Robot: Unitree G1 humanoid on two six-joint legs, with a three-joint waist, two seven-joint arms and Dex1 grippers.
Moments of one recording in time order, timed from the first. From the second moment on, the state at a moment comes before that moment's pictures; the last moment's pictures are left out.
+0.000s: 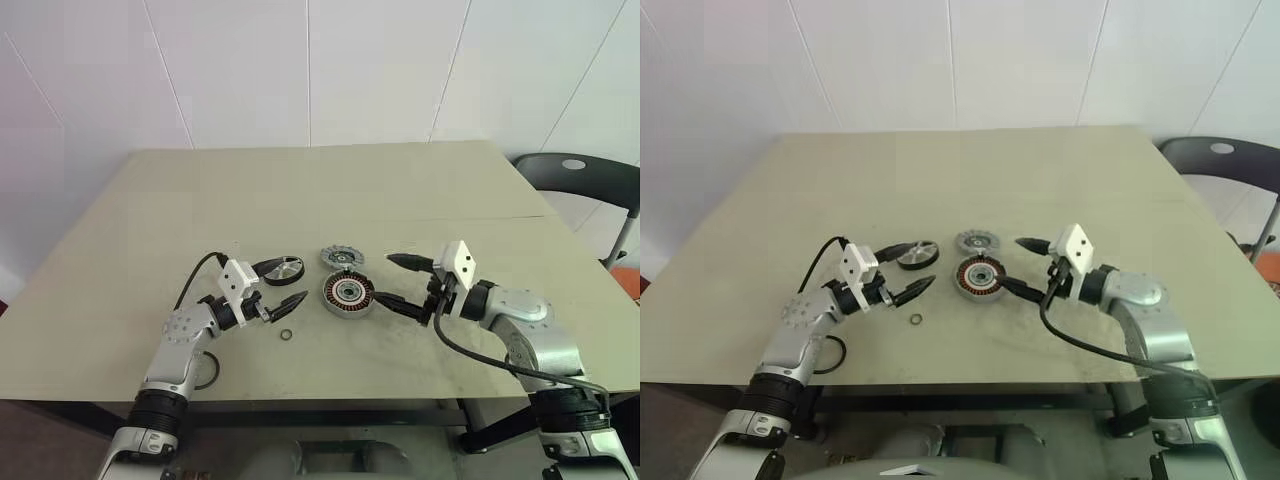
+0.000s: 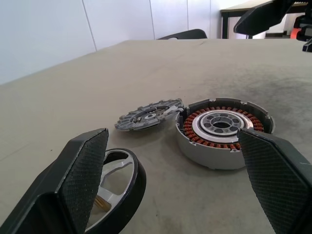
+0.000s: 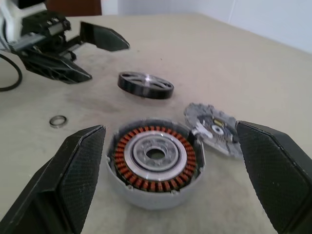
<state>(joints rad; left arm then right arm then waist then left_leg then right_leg) -0.24 0.32 -0.06 0.26 -0.26 -0.16 -0.88 -0.24 -0.56 -0.01 0.03 0.35 0.20 1.01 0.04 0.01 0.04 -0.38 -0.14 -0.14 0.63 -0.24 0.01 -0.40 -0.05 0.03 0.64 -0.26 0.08</state>
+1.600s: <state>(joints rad) -0.04 0.48 -0.16 0.01 -0.28 0.06 -1.00 -0.29 -0.53 0.02 0.15 0.32 0.08 1.00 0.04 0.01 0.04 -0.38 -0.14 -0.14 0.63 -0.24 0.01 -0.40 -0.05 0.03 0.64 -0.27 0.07</state>
